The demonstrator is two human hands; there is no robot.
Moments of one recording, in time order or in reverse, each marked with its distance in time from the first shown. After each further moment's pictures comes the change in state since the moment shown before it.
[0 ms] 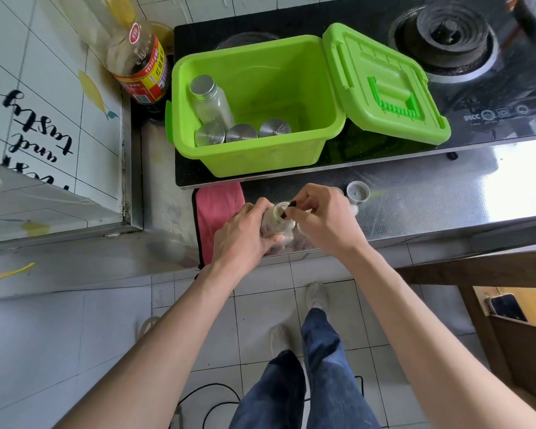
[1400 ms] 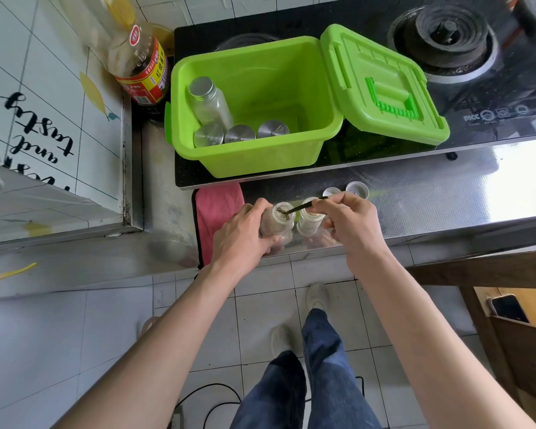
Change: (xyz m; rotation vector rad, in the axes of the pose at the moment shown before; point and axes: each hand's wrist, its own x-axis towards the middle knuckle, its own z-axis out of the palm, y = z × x) left_hand -0.001 0.001 0.001 0.010 0.006 -0.003; right_hand -0.019 -0.003 -0.025 0.560 0.153 0.411
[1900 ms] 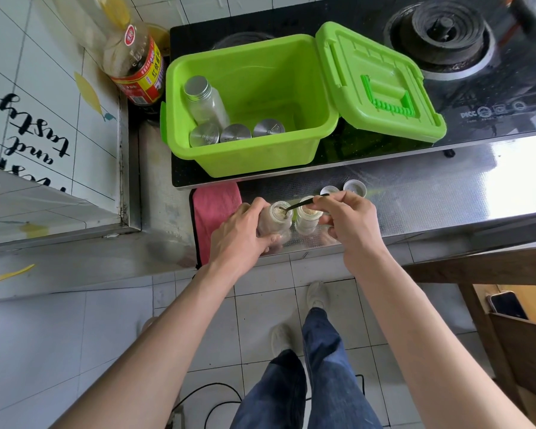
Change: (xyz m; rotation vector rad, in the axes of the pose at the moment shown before) left_hand 0.000 0.002 0.000 0.004 -0.005 0.001; right_hand 0.004 0.006 -0.002 0.070 0.041 0.031
